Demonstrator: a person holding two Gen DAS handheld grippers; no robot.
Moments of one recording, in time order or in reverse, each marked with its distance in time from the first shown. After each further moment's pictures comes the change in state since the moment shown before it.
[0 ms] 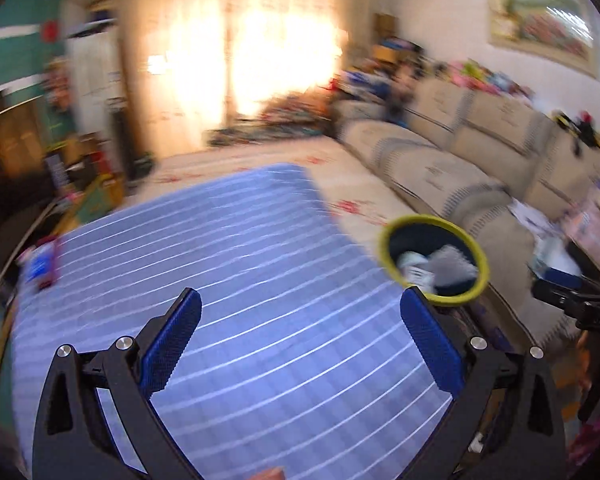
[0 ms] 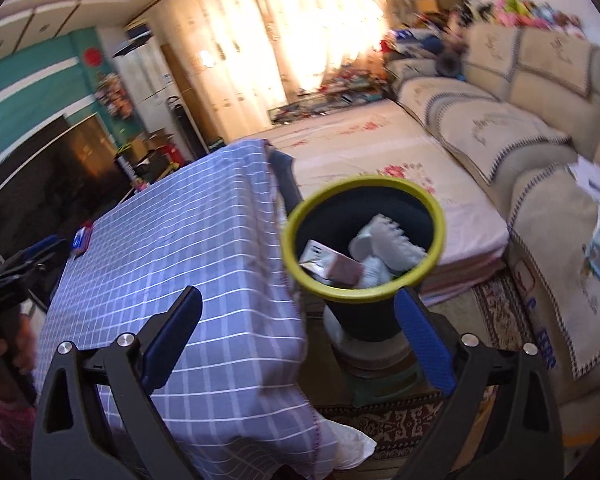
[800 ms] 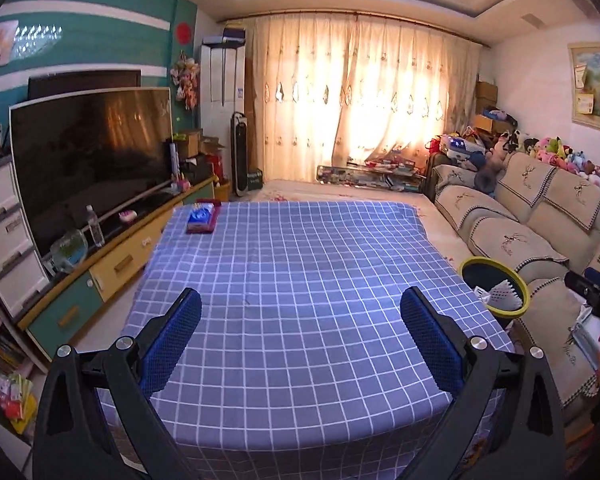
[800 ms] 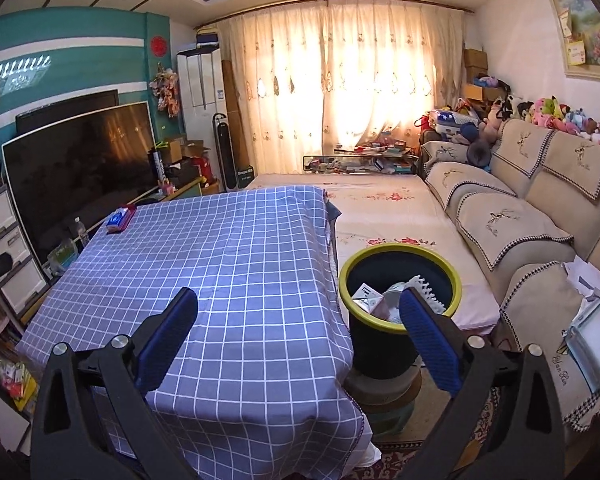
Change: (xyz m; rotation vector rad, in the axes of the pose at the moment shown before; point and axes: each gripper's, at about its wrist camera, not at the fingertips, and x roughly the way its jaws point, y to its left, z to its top) left arm -0.200 0.079 -0.106 -0.212 -0.174 0.302; right arm -0.079 0.089 -0.023 -0.212 -0.178 -0.010
